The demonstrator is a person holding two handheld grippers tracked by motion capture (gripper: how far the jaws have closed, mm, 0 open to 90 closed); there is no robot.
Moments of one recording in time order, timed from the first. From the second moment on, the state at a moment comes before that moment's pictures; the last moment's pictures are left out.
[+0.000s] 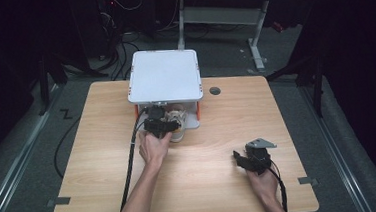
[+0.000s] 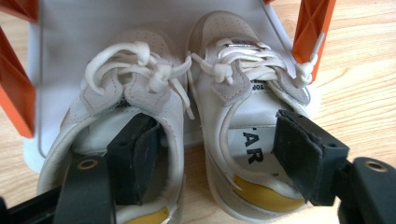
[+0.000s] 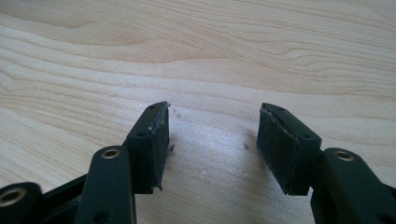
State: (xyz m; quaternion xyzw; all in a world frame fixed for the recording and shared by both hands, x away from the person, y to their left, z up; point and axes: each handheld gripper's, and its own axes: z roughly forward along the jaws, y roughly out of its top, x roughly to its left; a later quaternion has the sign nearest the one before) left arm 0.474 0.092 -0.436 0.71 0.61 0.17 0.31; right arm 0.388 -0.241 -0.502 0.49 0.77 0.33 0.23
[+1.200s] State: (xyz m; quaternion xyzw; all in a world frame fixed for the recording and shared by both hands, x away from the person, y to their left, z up) left arm 0.407 0.110 -0.421 0.71 0.59 0.24 0.30; right arm 0.404 -0.230 -0.465 0.44 0.79 0.38 0.18
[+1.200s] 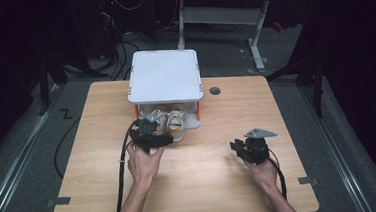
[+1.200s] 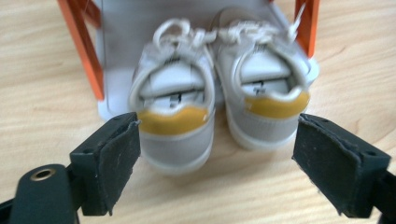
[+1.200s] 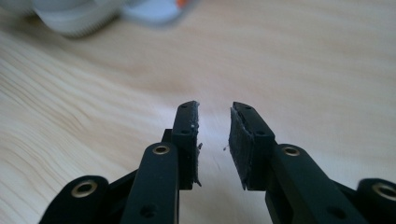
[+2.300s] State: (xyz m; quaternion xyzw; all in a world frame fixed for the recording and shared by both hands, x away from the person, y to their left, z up) left arm 0.412 0.086 -0.462 0.73 0.60 0.21 0.24; right arm 0.499 -0.118 -0.334 0.36 0.79 0.47 0.18
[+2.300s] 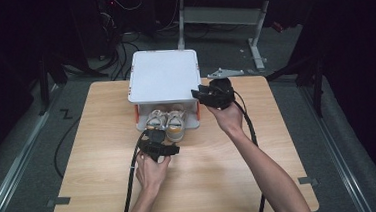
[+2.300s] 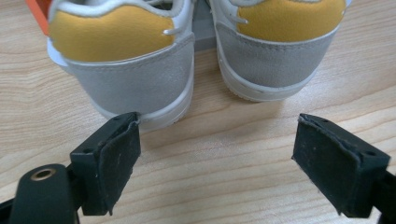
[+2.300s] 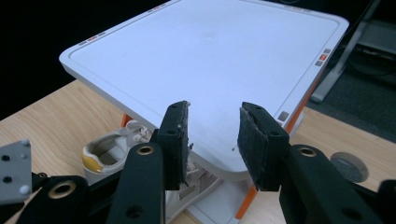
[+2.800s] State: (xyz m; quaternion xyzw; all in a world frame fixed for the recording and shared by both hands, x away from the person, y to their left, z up) left arm 0.419 0.082 -0.463 0.73 0.61 0.22 0.24; right arm 0.518 -0.093 -0.346 0.37 0.80 0.42 0.20
